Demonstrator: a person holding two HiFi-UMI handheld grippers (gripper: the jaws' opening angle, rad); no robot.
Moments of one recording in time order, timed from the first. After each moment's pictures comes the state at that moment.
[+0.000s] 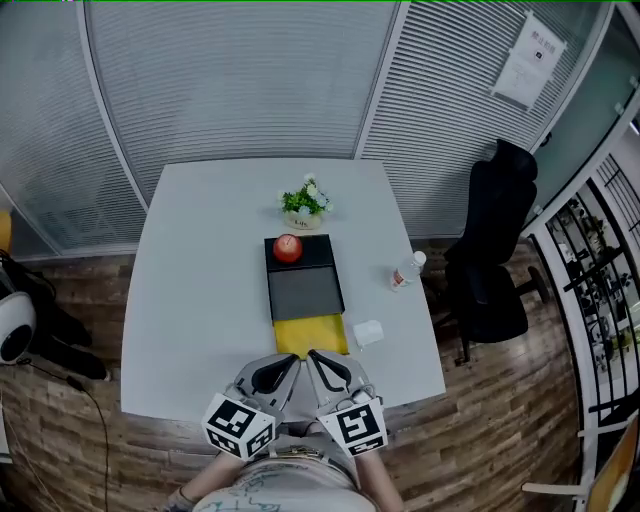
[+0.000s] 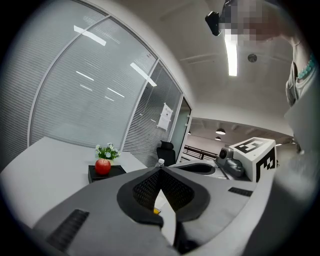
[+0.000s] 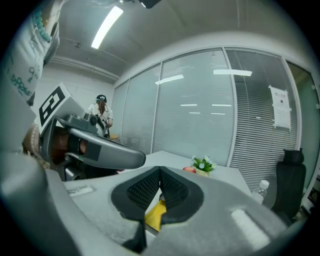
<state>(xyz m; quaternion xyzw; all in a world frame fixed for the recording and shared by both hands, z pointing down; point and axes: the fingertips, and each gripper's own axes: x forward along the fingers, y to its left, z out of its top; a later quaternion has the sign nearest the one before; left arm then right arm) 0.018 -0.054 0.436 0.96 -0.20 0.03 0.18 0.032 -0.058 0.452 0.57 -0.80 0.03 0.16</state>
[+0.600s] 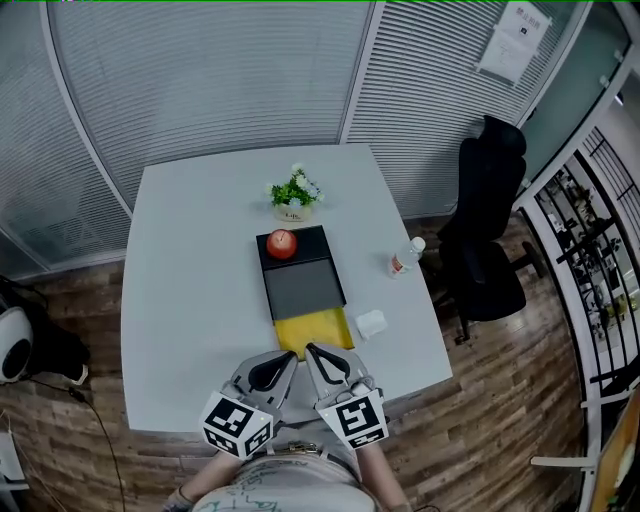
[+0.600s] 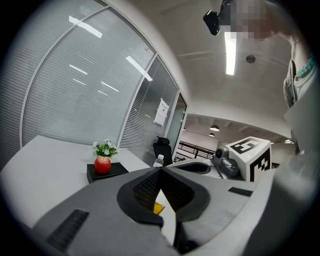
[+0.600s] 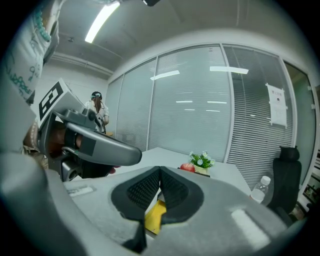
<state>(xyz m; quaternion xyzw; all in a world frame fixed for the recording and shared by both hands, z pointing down) 0.009 -0.079 0.449 0.97 -0.16 0.06 0.18 0.027 -0.087 0.467 0.60 -0.78 0.05 0.17</state>
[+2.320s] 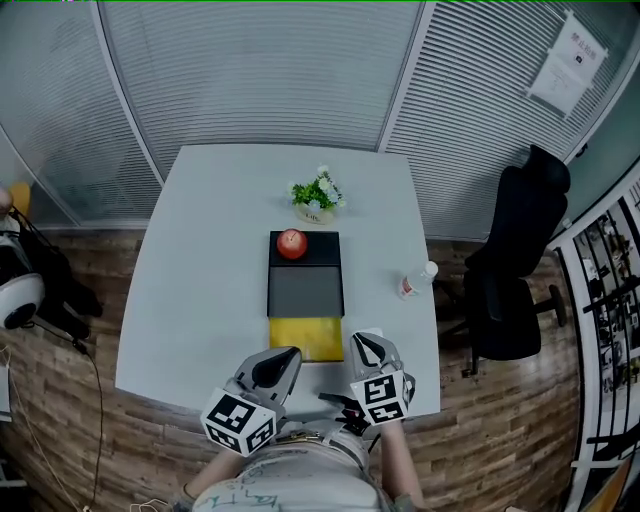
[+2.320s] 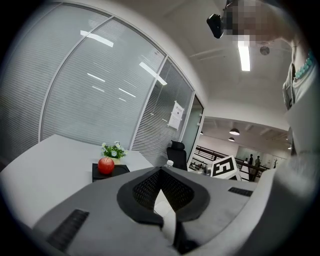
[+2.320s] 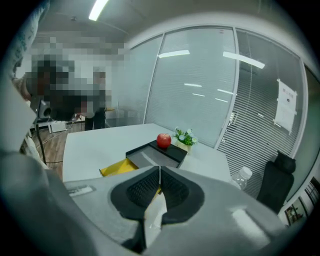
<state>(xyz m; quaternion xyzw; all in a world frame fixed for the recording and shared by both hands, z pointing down) 0.069 -0.077 0.442 0.94 -0.27 0.04 0.20 0.188 -0.089 0.545 0.57 -0.76 0.07 0.31</state>
